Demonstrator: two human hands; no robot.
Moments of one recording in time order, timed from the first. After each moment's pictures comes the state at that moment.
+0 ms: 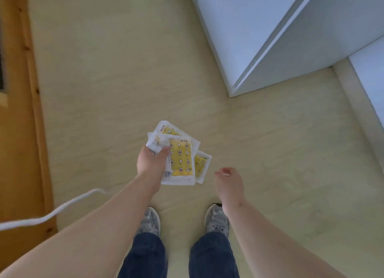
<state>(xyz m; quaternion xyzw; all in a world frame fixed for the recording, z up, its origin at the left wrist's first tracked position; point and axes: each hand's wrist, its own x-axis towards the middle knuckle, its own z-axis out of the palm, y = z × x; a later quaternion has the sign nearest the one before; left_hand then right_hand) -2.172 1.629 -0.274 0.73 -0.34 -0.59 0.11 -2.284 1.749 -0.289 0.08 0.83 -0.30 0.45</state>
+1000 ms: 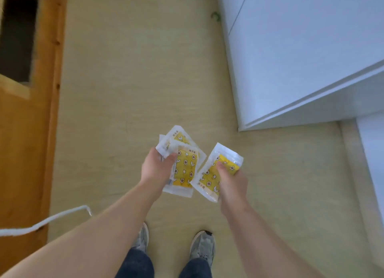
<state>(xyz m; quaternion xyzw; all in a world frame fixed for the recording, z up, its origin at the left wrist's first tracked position) -2.181 1.563 -0.243 0.72 -0.34 -0.60 0.12 -2.313 1.639 -0.223 0.06 0.78 -0.41 0.46</state>
